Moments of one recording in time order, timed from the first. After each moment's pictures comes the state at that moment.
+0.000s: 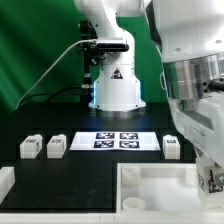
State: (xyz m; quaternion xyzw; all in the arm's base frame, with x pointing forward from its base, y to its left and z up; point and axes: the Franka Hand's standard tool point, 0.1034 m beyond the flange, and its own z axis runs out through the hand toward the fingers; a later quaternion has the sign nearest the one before) arm 0.631 0.115 0.071 -0.72 0.69 0.03 0.10
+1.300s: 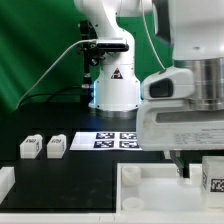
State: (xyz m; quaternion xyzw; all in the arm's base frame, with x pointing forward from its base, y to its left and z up) arm 0.631 0.119 0.070 -1.00 0.04 0.00 0.04
